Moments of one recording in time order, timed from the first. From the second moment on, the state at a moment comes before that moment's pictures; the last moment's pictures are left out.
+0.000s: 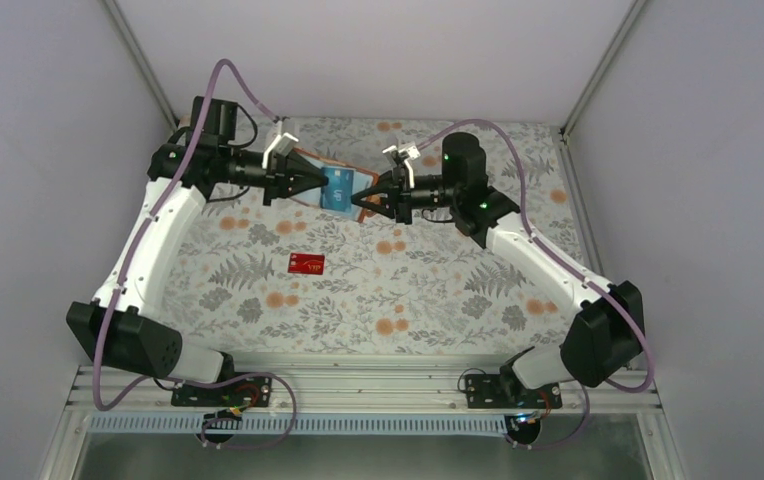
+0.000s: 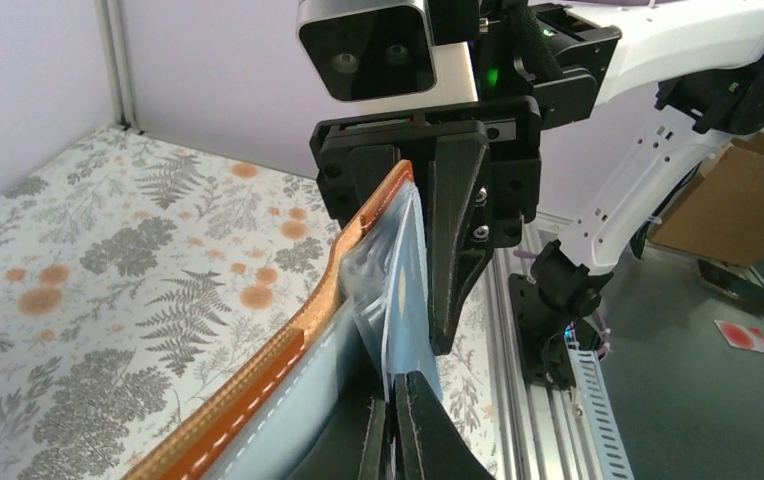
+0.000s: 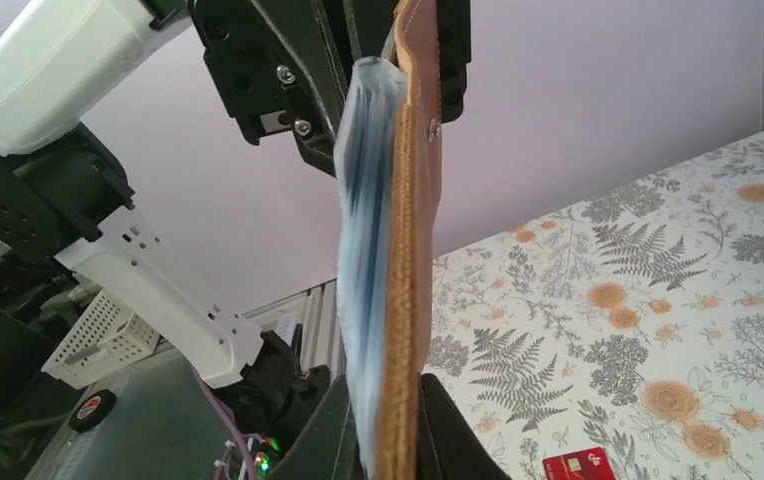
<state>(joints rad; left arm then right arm) -0.20 1.42 1.57 -0.92 1.23 0.51 0.56 1.43 1.20 0.03 -1.04 0.24</state>
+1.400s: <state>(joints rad) -0.20 1.43 1.59 -1.19 1.13 0.79 0.56 1.42 1.23 -0.17 -1.04 0.07</state>
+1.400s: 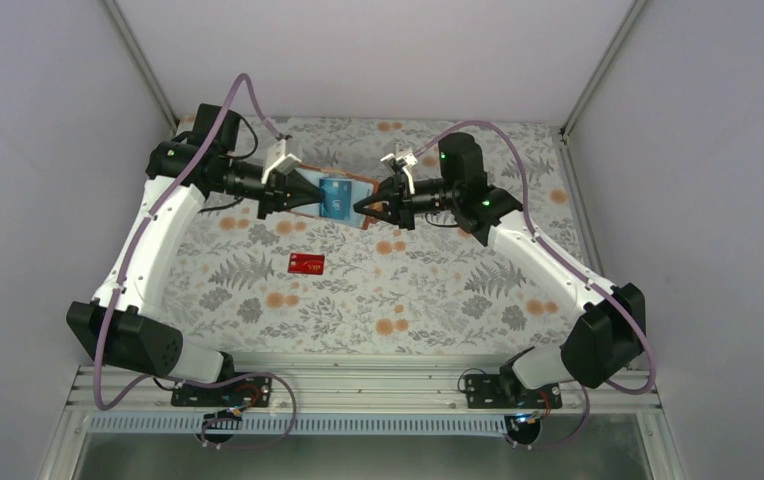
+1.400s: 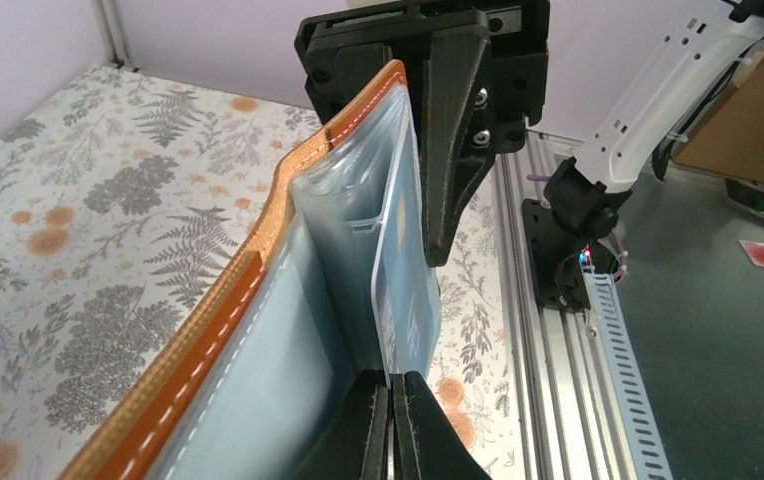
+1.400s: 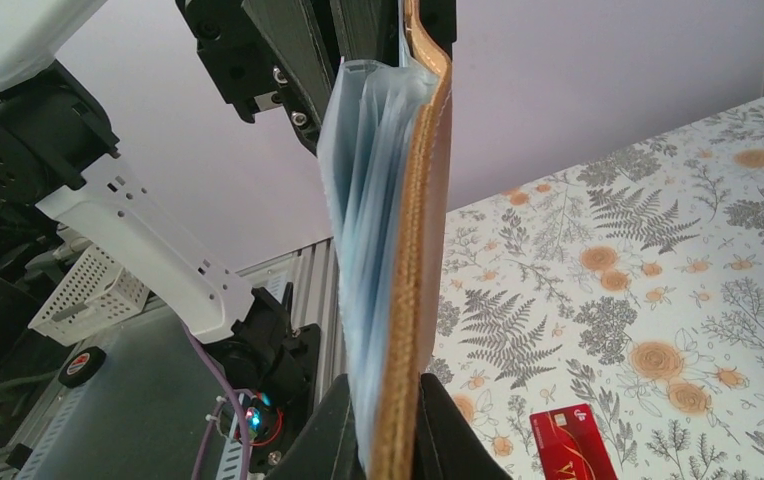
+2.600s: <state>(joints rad) -0.16 1.45 1.58 -1.10 1.13 0.67 0.51 1.40 1.23 -0.23 -0.95 0.07</state>
